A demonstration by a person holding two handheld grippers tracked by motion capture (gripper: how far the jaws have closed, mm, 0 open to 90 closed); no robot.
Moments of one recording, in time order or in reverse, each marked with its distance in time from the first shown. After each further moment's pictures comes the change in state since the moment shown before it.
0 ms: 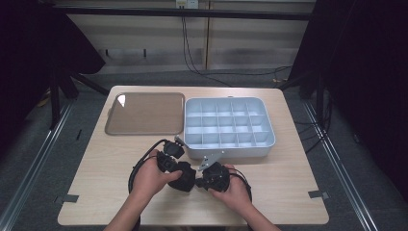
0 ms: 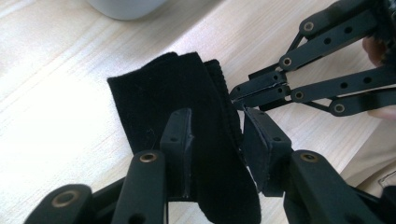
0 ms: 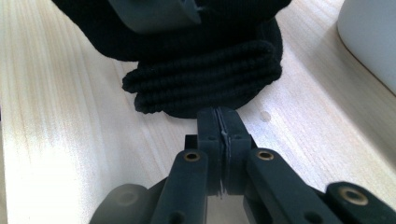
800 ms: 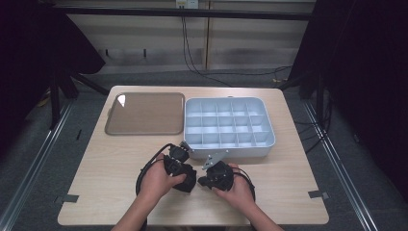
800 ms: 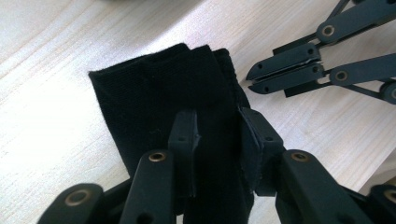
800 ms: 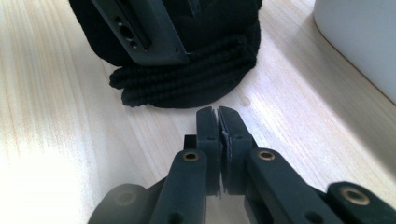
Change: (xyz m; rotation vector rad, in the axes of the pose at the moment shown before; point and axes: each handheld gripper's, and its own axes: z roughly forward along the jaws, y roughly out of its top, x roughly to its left) left arm -0.004 0.002 0.028 0.071 0.035 -0.001; right arm -0.007 -0.006 -0.007 0.006 -0.020 0.017
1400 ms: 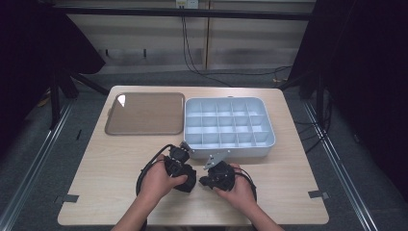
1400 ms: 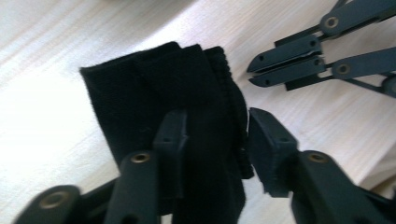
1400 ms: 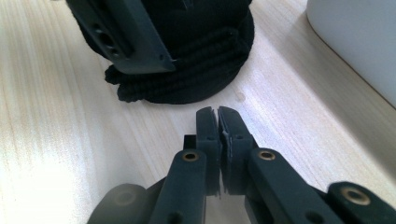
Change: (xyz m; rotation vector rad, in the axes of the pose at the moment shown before) left arm -0.001 -0.001 -0.002 -0.004 -0.030 -0.024; right arm -0.001 -0.002 -0.003 -0.003 -0.009 0.002
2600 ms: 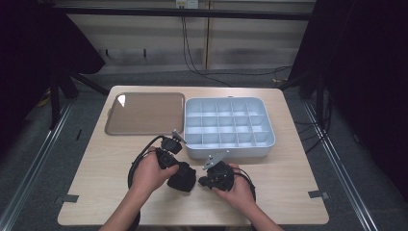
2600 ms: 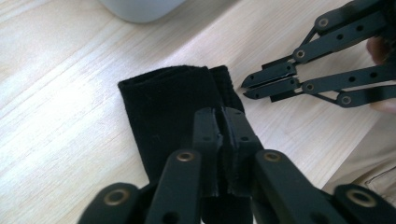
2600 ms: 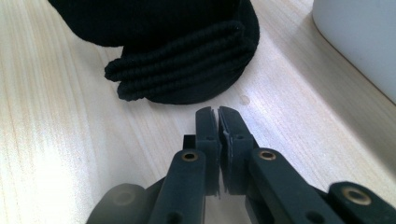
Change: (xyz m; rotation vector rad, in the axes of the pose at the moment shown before) left arm 0.014 0.003 -0.031 -0.063 -0.047 -0.026; right arm 0.001 0.001 0.003 -0.010 0.008 -0.007
